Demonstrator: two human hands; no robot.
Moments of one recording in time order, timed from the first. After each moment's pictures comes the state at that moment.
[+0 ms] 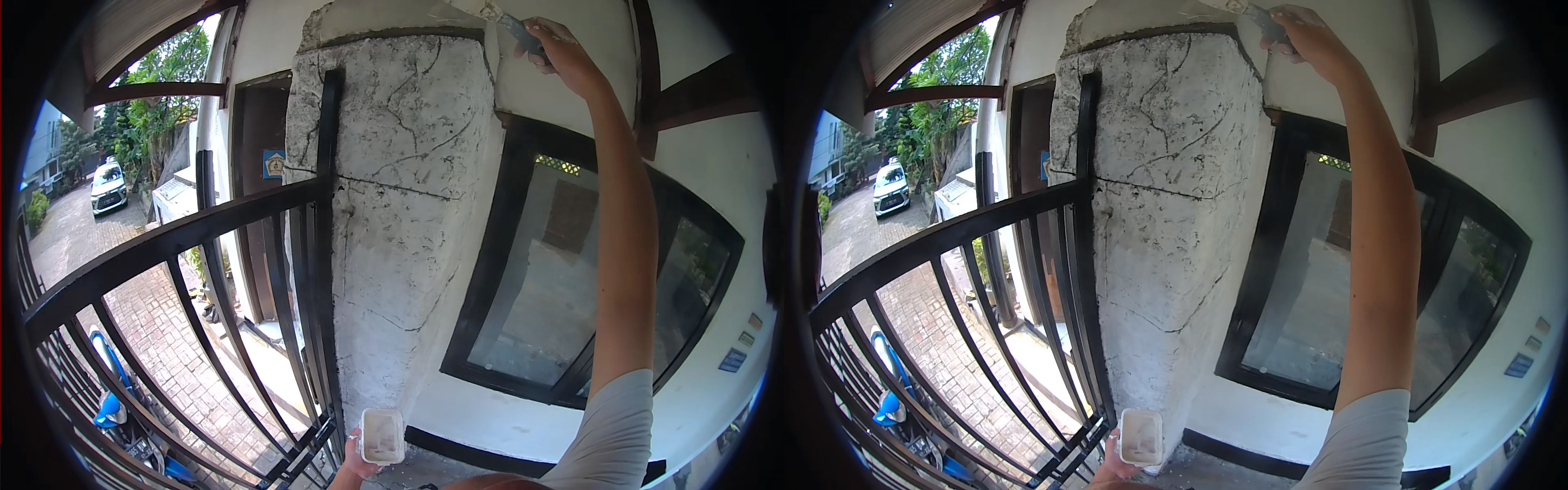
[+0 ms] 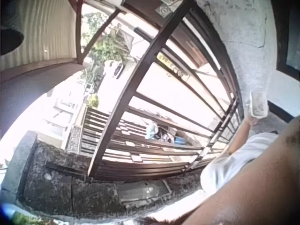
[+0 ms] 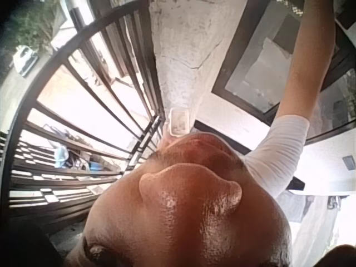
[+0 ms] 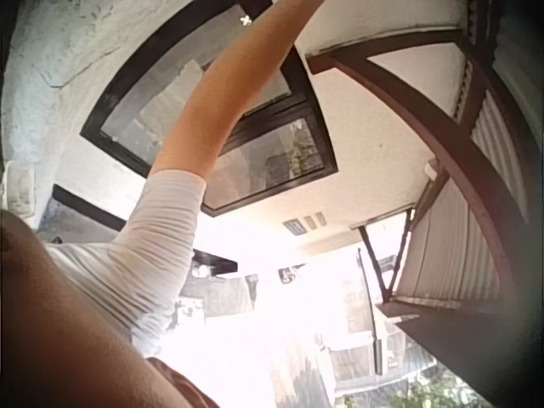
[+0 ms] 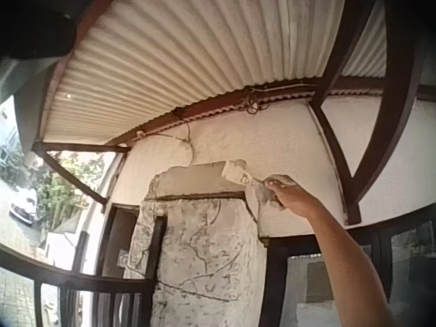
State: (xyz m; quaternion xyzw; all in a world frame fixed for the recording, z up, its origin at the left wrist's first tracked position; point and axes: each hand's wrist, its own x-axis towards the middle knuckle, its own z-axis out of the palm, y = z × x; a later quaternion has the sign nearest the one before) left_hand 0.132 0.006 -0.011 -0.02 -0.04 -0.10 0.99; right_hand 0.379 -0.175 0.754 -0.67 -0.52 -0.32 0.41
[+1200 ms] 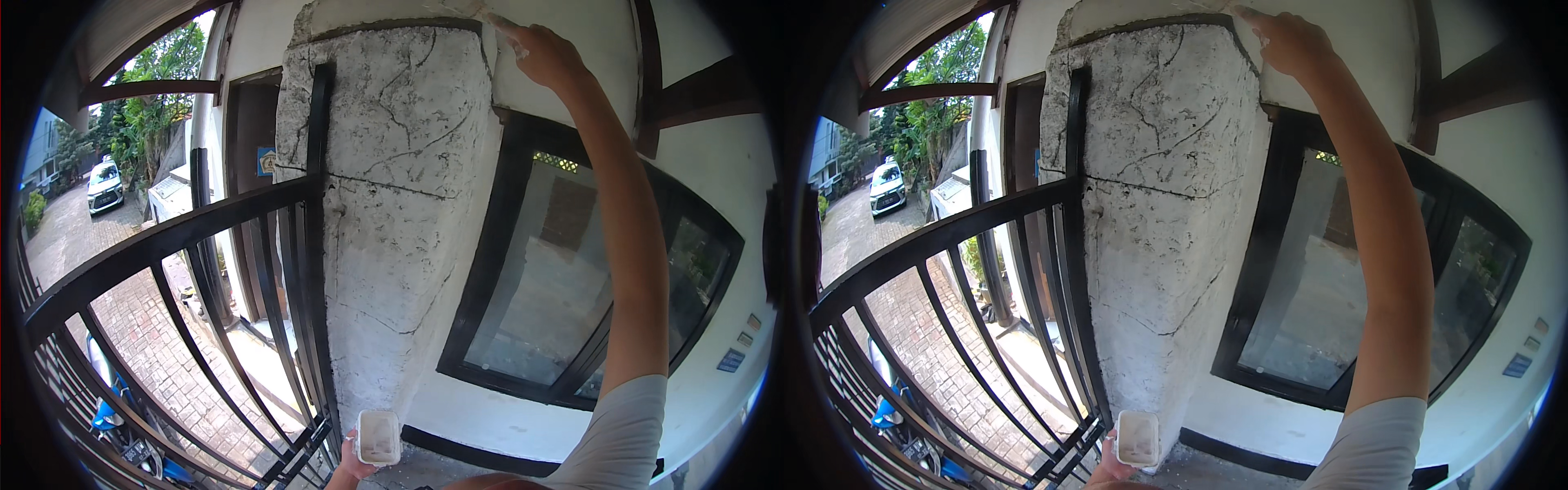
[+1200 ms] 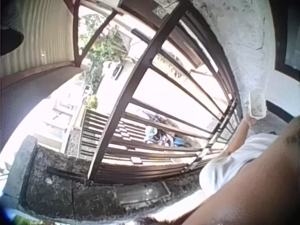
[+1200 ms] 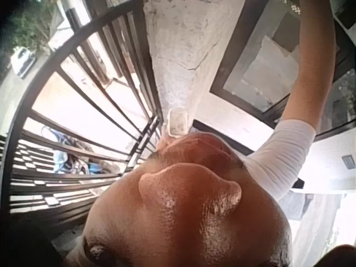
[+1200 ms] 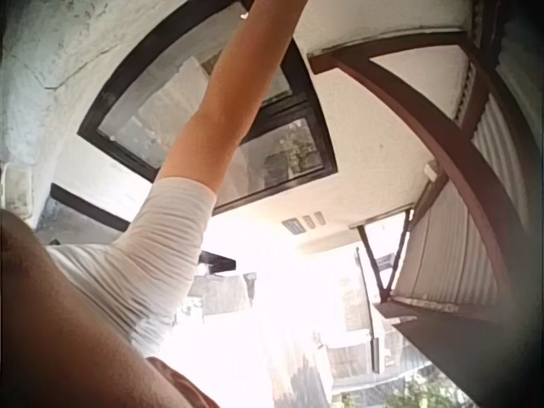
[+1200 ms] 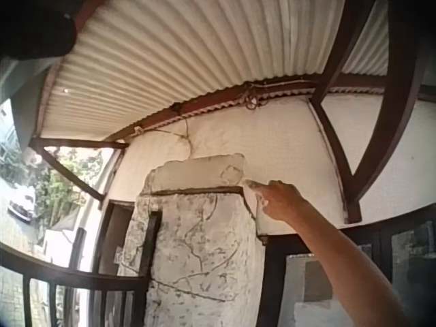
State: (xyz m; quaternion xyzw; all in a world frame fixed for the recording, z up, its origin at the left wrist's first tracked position) left_hand 0.144 0.006 -0.016 0.00 0.01 -0.09 1.00; right_hand 0.397 -0.150 0.742 -0.73 -0.27 -0.62 -0.08
